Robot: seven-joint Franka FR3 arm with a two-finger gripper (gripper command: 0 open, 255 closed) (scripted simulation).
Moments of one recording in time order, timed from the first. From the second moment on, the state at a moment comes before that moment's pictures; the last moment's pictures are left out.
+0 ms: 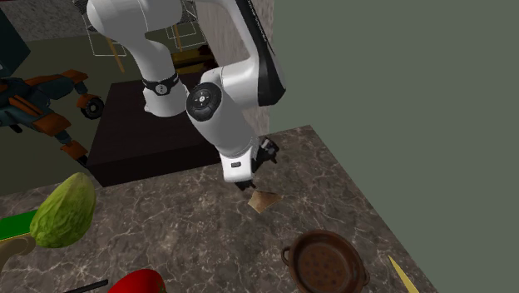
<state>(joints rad) 0.36 0.41 0.08 -2.33 0.83 2.61 -0.80</state>
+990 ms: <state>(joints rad) 0.36 0.55 0.14 -2.27 0.91 2.69 -0.87</state>
